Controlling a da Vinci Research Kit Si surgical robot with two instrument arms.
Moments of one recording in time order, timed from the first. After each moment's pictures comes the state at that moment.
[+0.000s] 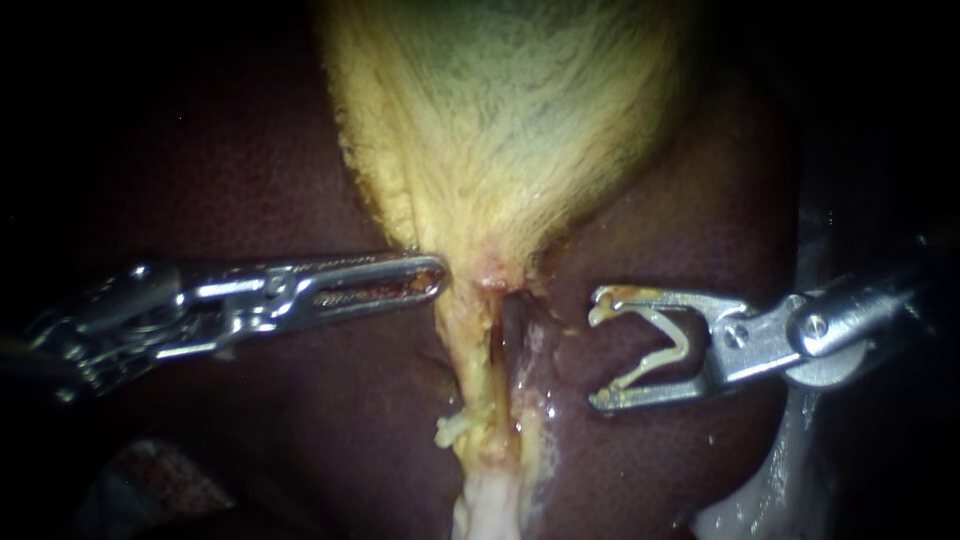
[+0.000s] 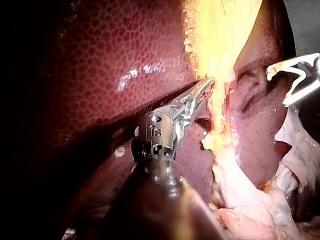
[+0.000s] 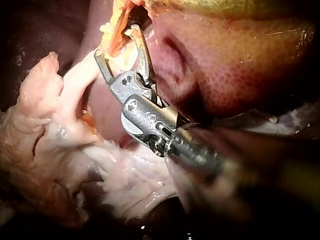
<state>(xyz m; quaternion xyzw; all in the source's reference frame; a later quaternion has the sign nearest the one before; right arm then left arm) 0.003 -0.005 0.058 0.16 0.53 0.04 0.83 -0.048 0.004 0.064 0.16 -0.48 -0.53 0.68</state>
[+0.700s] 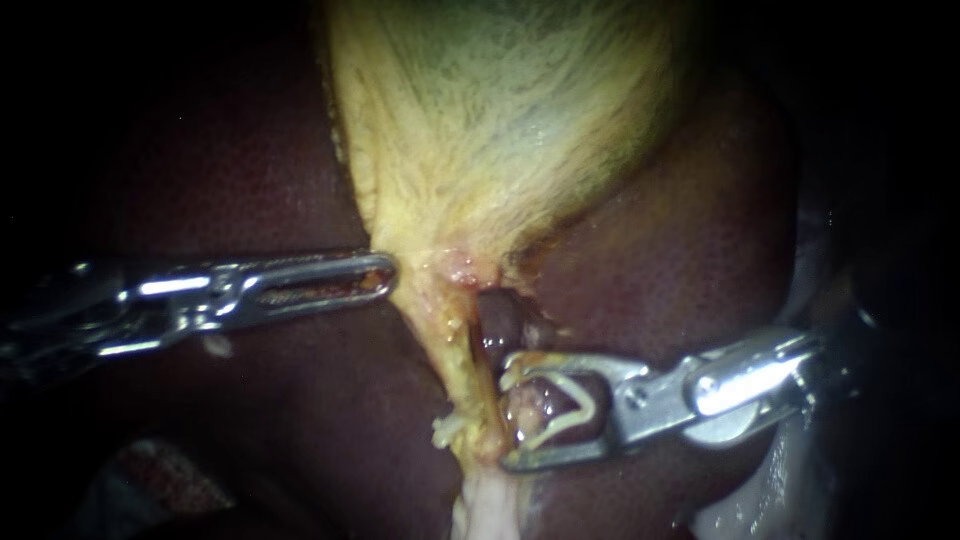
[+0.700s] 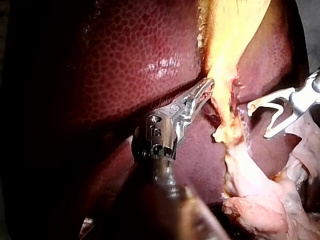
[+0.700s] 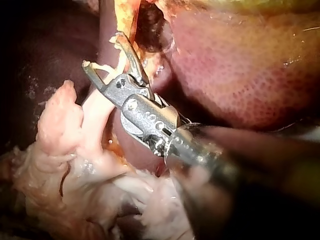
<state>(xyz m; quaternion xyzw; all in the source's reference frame) 0.013 -0.012 0.064 0.22 0.53 0.08 0.82 -0.041 0.004 0.060 0.16 -0.48 -0.54 0.68</state>
